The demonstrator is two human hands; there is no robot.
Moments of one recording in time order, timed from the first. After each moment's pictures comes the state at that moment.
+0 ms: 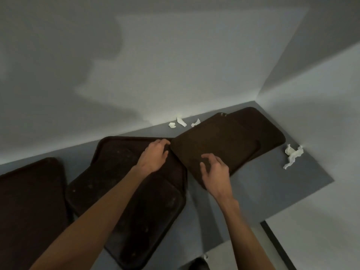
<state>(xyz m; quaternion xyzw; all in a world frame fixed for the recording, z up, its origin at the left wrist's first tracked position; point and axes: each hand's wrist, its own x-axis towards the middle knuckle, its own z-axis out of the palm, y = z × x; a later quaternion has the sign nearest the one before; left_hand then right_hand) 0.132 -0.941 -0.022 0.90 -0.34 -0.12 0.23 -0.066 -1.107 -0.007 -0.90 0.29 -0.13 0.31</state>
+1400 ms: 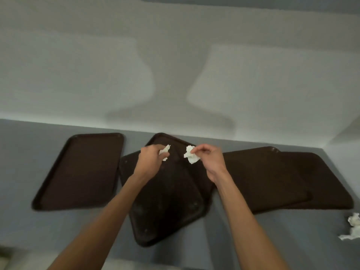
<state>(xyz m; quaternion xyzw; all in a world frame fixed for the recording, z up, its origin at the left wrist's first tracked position) 0.040 -0.819 0.055 0.94 -0.05 0.04 0.34 0.032 -1.045 0.048 -0.74 0.13 0.01 0.66</state>
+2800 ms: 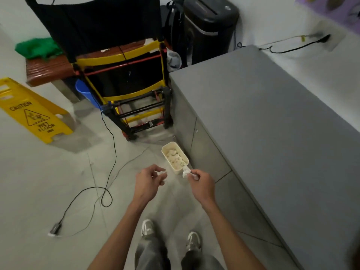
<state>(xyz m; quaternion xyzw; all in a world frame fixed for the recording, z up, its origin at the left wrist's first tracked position) -0.346 0.153 -0.101 0.69 0.53 0.12 0.48 -0.186 0.031 -0.146 -0.84 -0.22 0.29 0.40</state>
